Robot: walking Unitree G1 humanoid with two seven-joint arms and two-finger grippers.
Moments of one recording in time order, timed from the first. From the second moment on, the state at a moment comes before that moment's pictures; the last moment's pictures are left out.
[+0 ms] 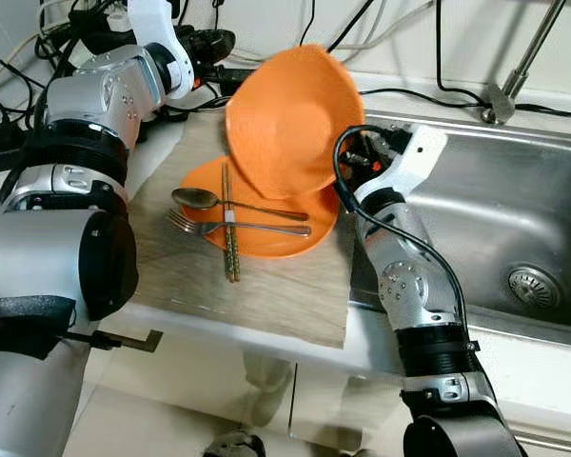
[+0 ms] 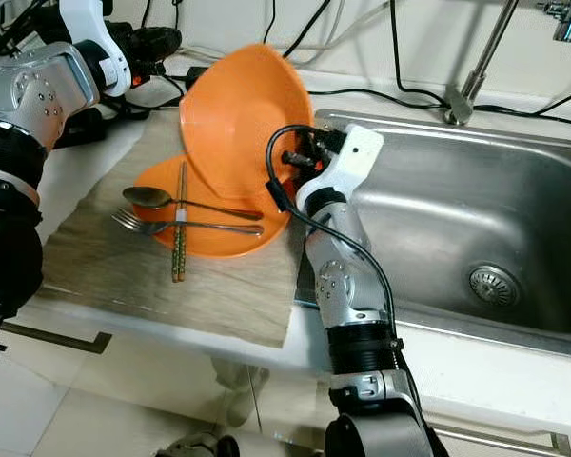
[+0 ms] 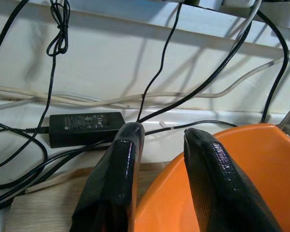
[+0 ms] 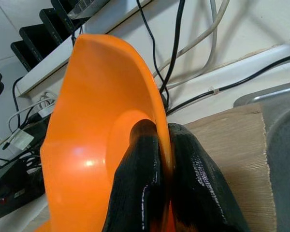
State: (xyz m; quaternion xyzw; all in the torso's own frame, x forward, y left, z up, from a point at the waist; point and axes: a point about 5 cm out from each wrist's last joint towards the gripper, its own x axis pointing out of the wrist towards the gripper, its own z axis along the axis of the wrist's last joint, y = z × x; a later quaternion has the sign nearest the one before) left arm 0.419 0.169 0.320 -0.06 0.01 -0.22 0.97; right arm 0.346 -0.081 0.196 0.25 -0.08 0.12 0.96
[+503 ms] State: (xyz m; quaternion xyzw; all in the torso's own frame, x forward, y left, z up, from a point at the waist) left arm 0.419 0.172 0.322 -0.06 0.00 -0.22 0.97; right arm 0.347 -0.088 0.196 0.23 -0.08 0.11 0.96
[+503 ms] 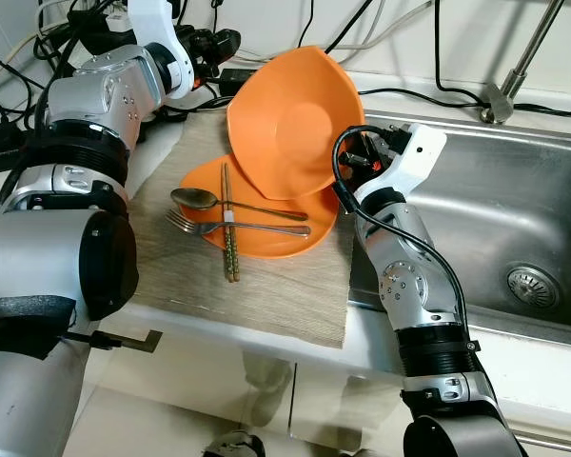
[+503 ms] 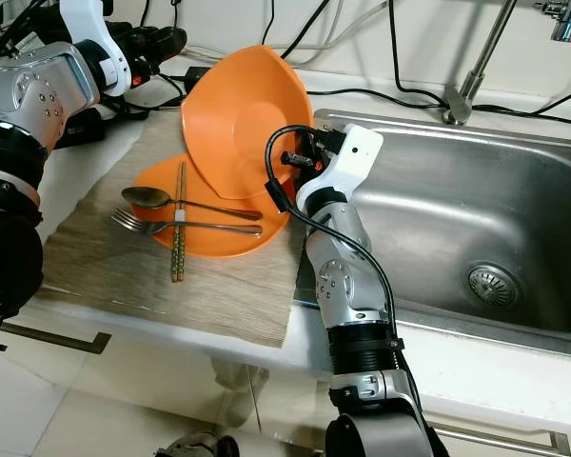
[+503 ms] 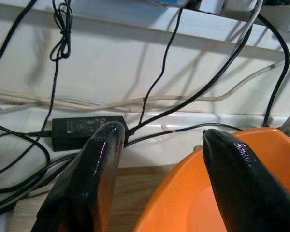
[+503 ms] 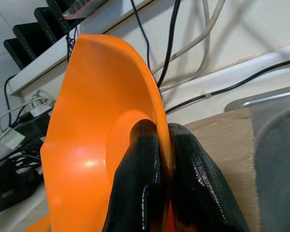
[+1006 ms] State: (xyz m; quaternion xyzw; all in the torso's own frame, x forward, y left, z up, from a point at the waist) left arm 0.417 0.176 0.314 -0.03 0.01 -0.23 0.97; right arm 0.352 -0.111 0.208 0.21 -0.12 0.08 0.97
